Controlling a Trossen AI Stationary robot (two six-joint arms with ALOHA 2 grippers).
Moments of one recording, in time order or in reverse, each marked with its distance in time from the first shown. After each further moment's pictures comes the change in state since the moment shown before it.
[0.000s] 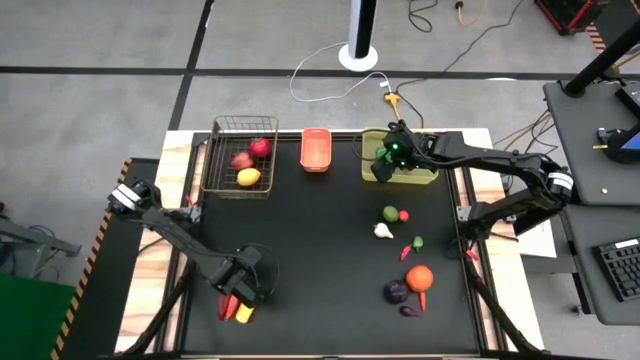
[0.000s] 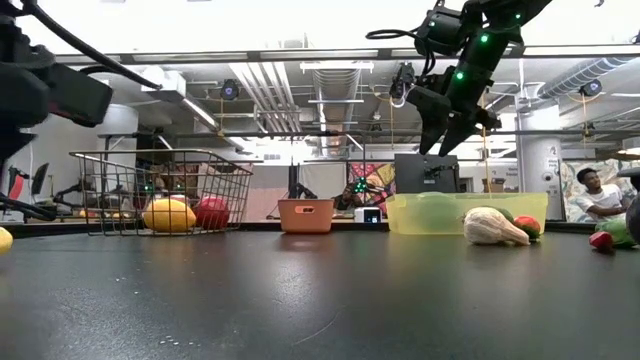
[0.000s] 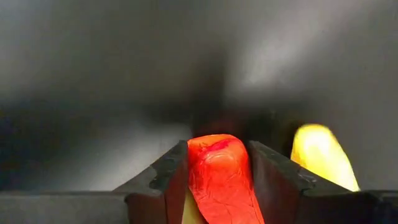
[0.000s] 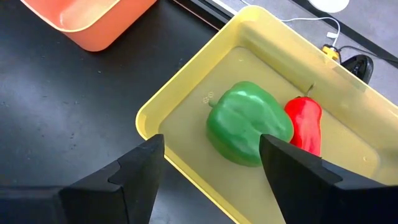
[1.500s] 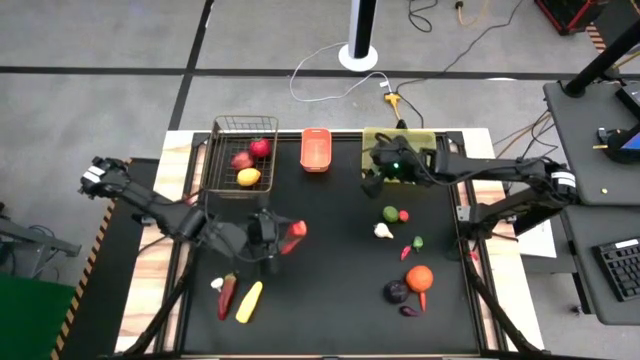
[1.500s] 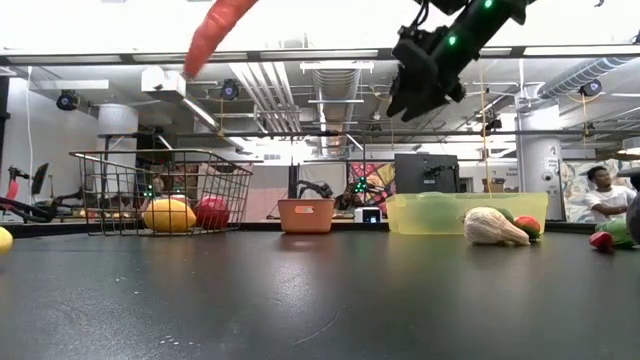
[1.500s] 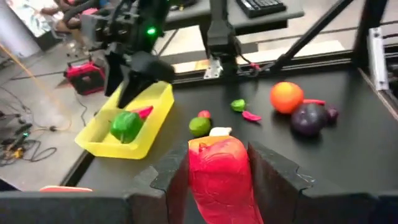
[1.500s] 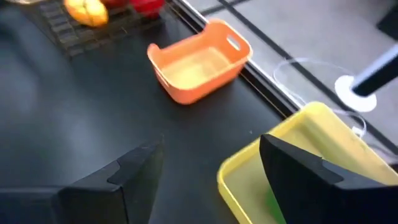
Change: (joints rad) left arm 0.207 -0.388 0.082 0.710 -0.531 1.468; right arm 0.233 -0.042 -0.001 0.224 0.079 -0.148
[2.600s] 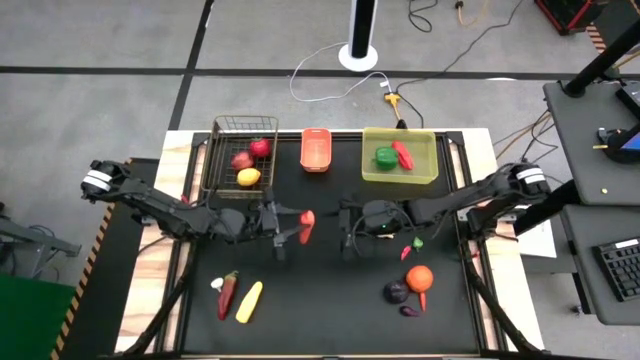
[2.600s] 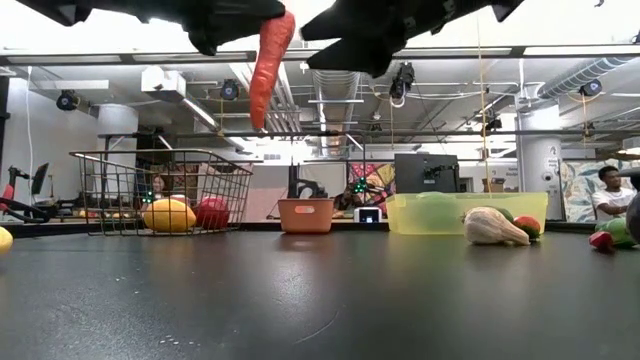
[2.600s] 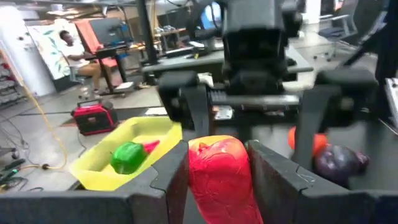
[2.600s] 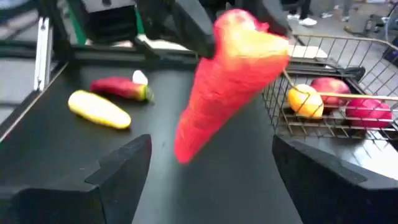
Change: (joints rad) left arm 0.138 0.028 -0.393 0.779 0.120 0.156; right arm 0.402 0.274 -0.008 0.642 -0.167 -0.199
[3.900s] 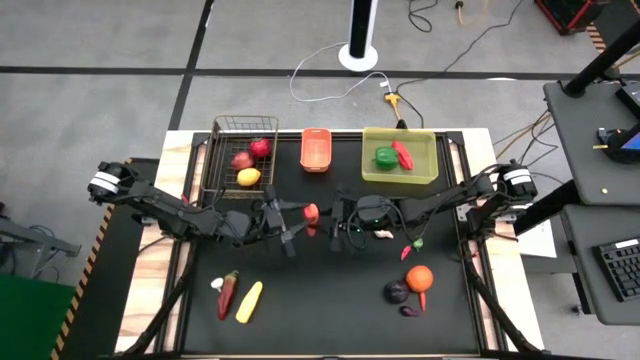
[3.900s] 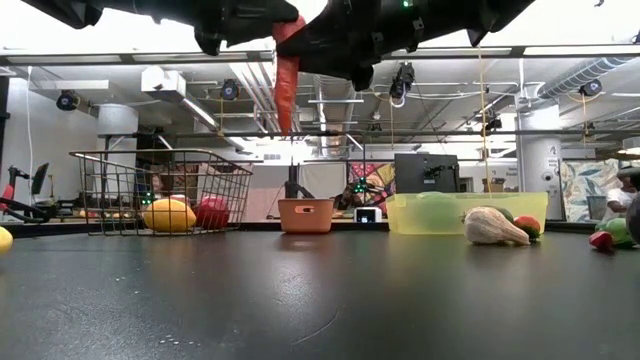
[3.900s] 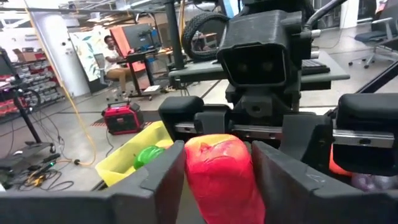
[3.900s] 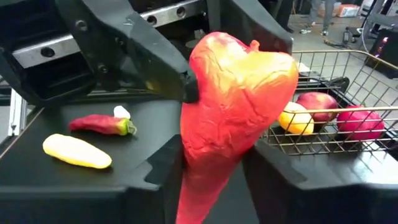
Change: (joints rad) left arm 0.004 0.090 0.034 0.101 -0.126 0.024; right arm -0.041 0.088 0.000 0.212 0.011 0.041
